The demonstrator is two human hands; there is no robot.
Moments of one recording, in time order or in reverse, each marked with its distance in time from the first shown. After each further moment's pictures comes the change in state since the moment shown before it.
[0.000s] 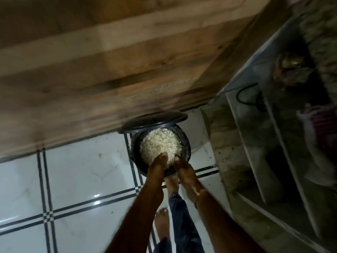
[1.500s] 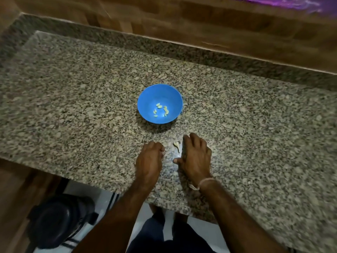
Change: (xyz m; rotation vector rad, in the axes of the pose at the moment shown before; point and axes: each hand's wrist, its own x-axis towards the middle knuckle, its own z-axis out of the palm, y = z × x) left_hand -0.434 -0.370 0.339 1.647 -0.669 1.546; right_hand -0.514 0.147 -0.546 -0.580 1.051 -0.139
